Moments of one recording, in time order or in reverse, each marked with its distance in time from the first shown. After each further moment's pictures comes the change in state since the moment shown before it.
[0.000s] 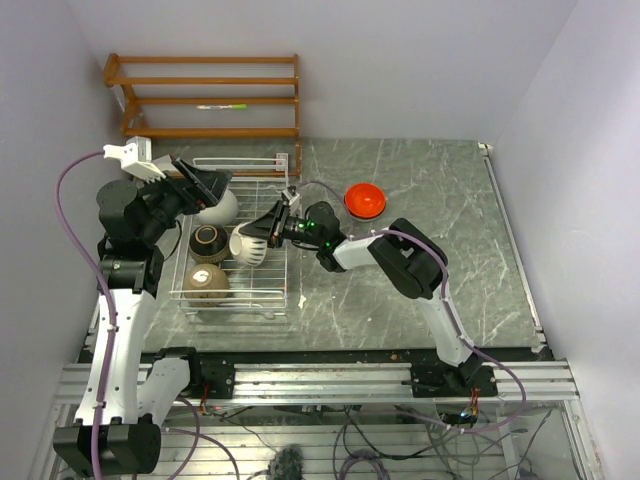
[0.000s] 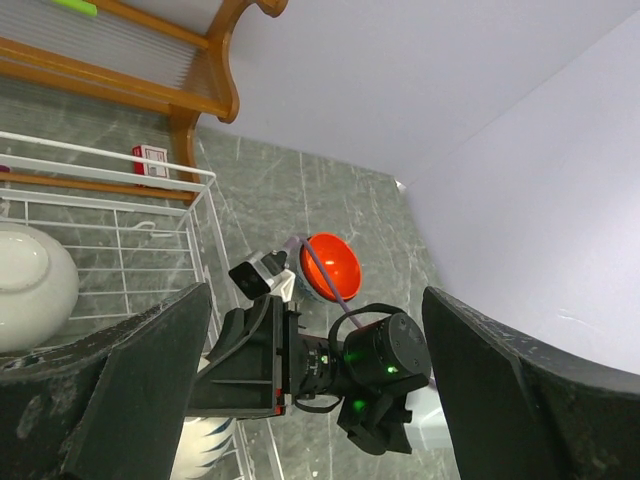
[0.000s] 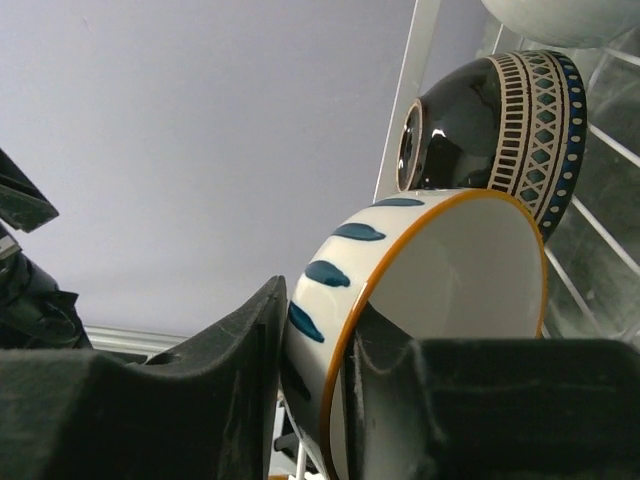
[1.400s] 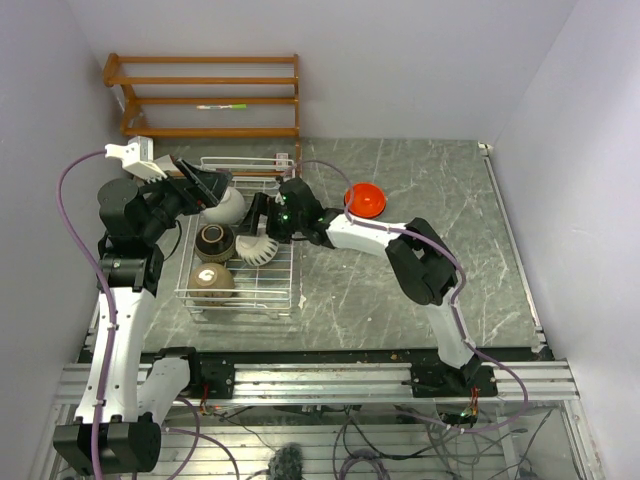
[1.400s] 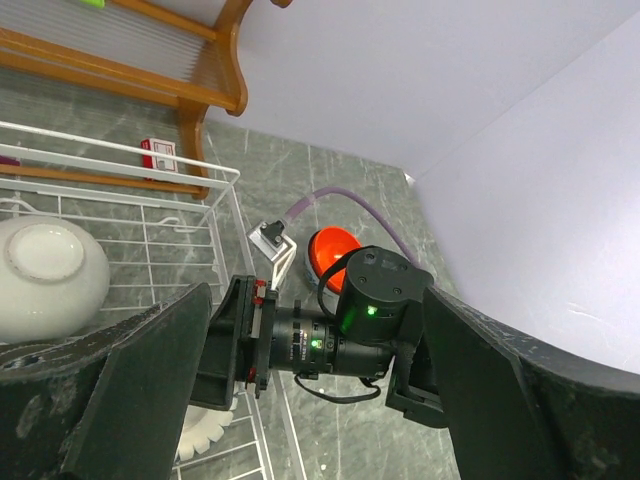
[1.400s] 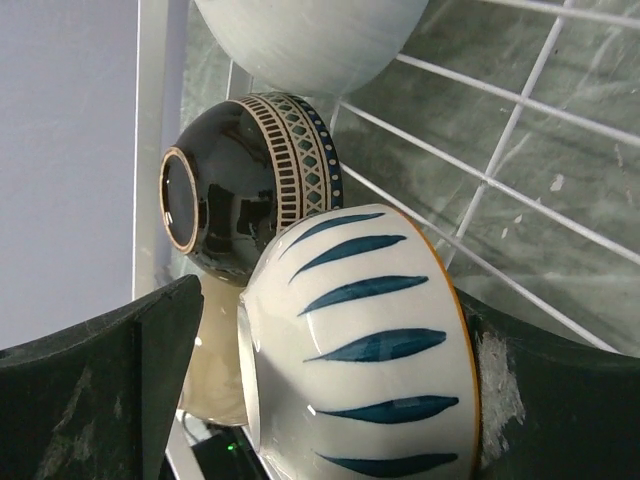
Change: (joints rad) left arm 0.002 0.004 0.005 -0.025 0.000 0.026; right arm 0.028 -0.103 0.280 -1.008 0.251 -0.585
